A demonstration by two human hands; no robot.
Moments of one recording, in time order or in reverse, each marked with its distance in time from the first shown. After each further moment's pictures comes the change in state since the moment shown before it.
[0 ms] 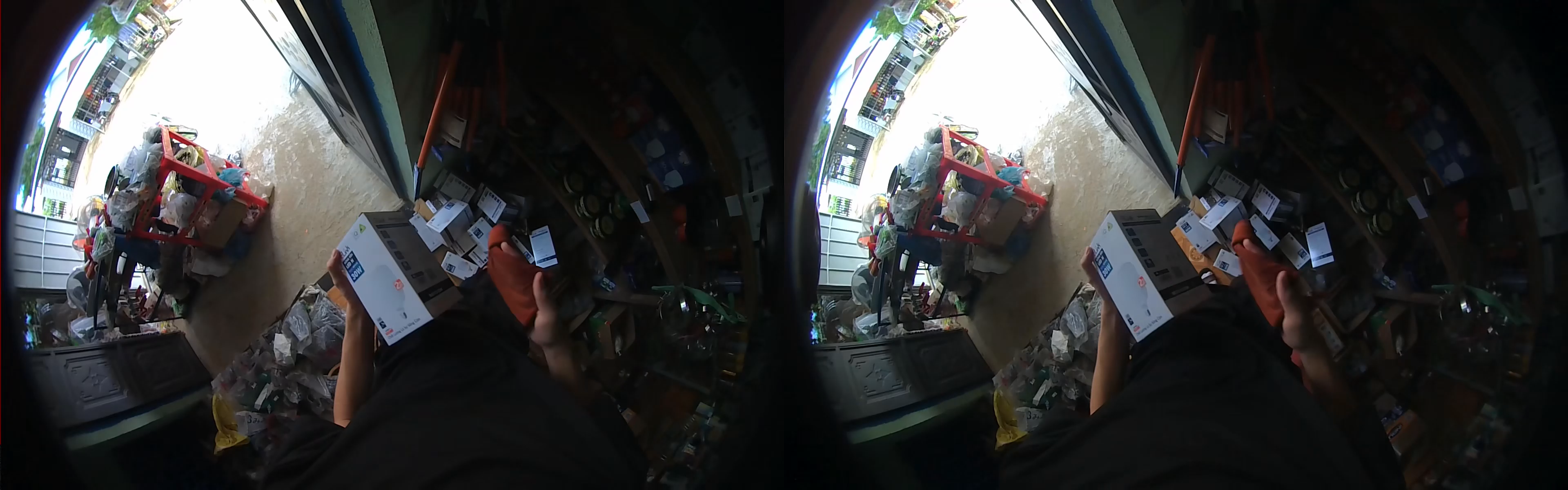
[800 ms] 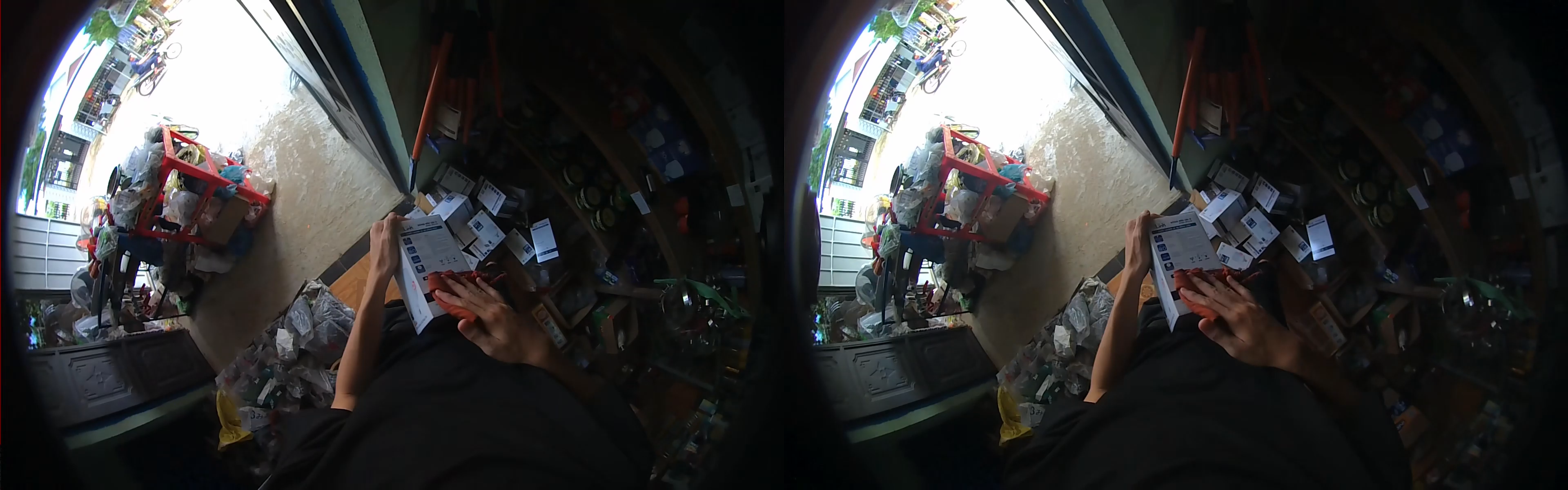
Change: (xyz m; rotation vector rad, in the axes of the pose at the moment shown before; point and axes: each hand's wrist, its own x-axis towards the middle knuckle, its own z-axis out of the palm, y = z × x) left_hand 0.047 -0.046 0.036 1.219 -0.036 0.061; right_hand -0.011 0.003 0.019 -0.994 -0.556 -0.135
